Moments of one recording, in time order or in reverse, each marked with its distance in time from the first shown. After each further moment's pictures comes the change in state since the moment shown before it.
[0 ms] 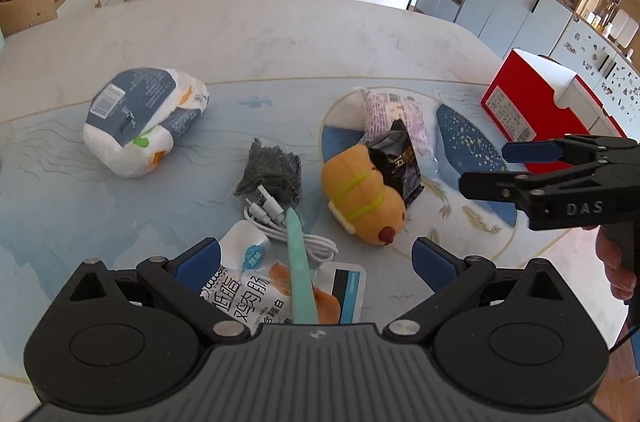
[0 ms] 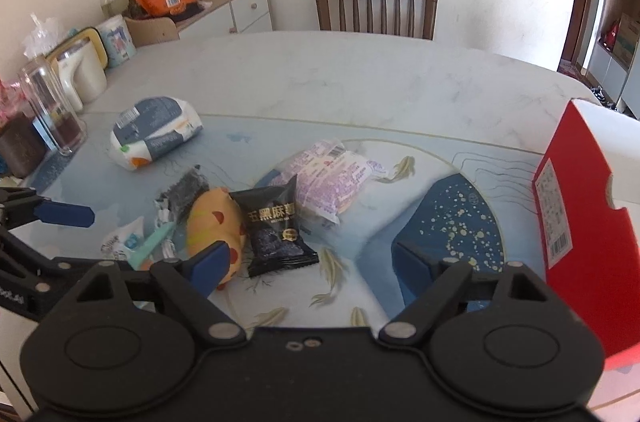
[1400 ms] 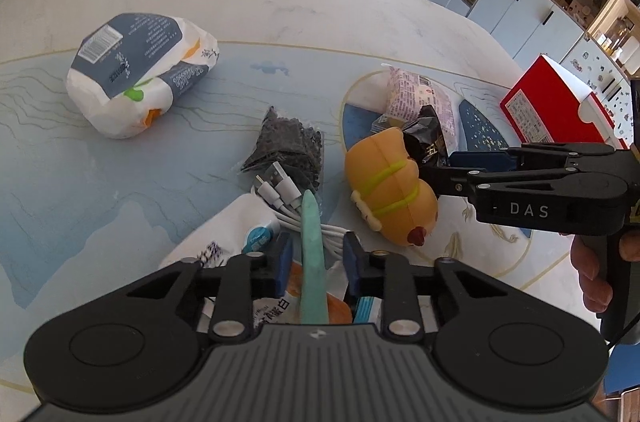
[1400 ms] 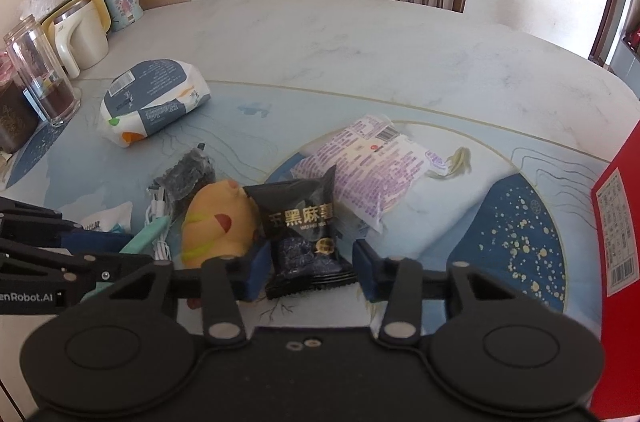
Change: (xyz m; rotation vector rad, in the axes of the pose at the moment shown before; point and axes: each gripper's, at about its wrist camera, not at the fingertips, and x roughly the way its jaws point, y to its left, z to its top) left arm 0.037 0.024 -0.004 -0.114 0.050 -0.050; right arm 0.056 0.020 0.012 -0.053 0.089 0.033
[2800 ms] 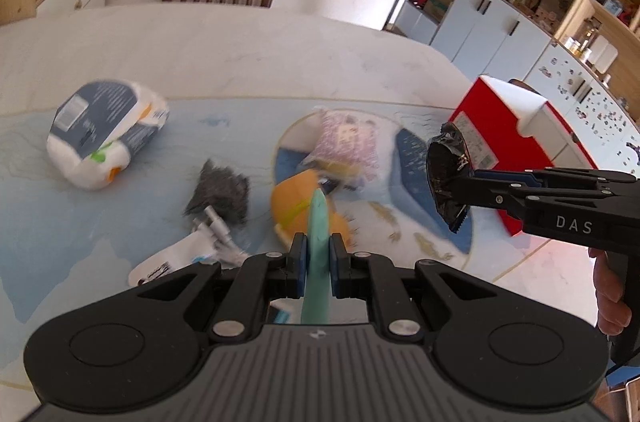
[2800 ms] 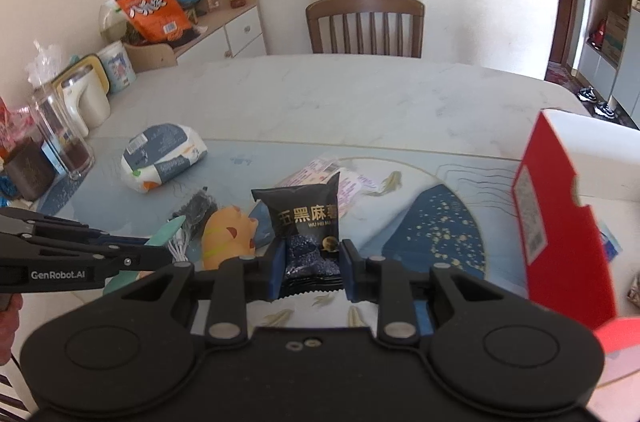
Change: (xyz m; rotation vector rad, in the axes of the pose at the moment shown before) left arm -0.041 -0.051 0.009 0.084 -0.099 -0.051; right arm -0.097 -0.020 -0.021 0.099 -0.156 -0.035
